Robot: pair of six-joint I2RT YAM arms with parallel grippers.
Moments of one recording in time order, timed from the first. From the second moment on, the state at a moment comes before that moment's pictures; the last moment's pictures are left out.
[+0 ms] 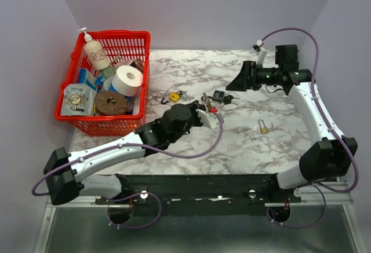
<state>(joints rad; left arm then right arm) -1.11 1.27 0.91 0.06 -0.42 0.83 0.13 1.51 1.43 -0.68 -0.88 0.18</state>
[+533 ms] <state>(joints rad) -0.86 1.09 1.10 -0.12 0.34 0.09 0.13 1.07 1.31 -0.73 -1.10 -0.40</state>
